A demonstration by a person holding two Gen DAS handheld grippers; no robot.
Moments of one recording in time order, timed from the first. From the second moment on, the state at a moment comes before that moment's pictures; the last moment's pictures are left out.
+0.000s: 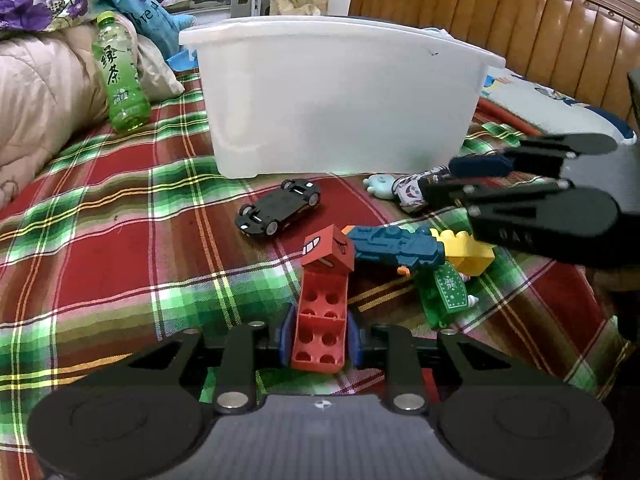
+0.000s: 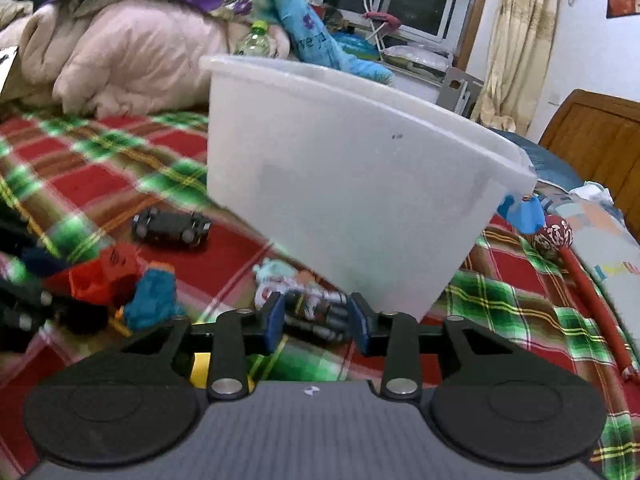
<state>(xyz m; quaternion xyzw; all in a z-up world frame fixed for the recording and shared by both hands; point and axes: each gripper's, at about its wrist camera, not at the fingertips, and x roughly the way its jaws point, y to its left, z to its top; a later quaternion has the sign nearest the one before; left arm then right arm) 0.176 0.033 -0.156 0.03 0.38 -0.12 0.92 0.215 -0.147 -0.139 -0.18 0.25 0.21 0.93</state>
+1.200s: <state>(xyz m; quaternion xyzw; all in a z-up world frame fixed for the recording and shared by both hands) 0.168 0.029 -0.149 0.02 0.38 -0.13 0.92 0.192 -0.156 -0.125 -0.11 0.29 0.17 0.93</state>
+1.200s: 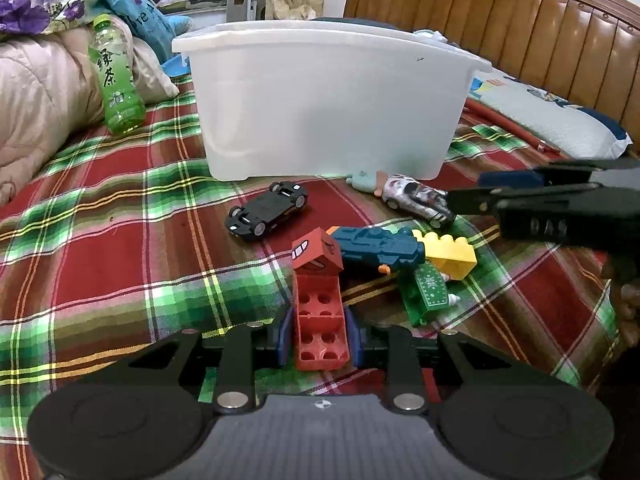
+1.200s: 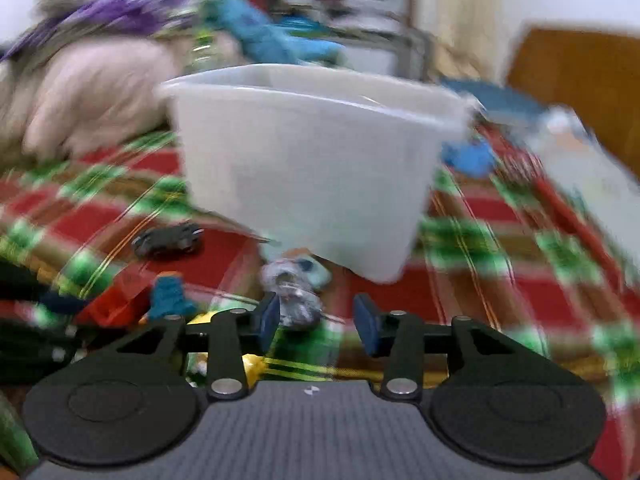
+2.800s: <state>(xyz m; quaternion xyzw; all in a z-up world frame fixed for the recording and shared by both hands) 0.313 0.025 -0.034 0.01 0.27 -0.12 0.96 0.276 -0.140 -0.059 -0.09 0.22 0.10 0.97</state>
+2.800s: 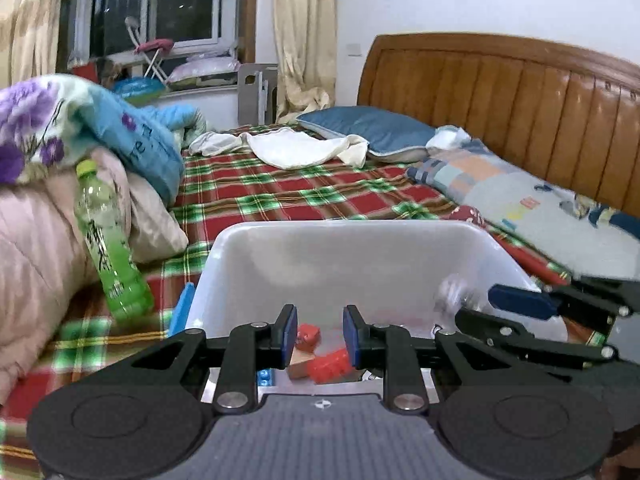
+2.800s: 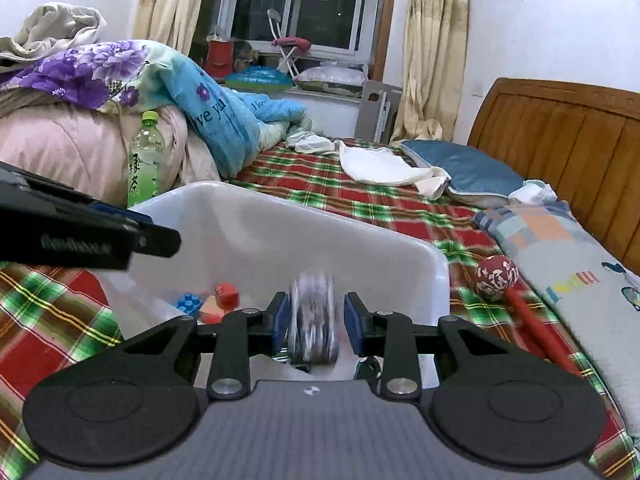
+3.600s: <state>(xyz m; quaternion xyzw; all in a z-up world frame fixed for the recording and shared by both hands) 0.193 0.049 -0.120 0.02 0.35 -0.16 0.92 0.156 -0.161 -0.116 -0.06 0.28 0.18 0.94</state>
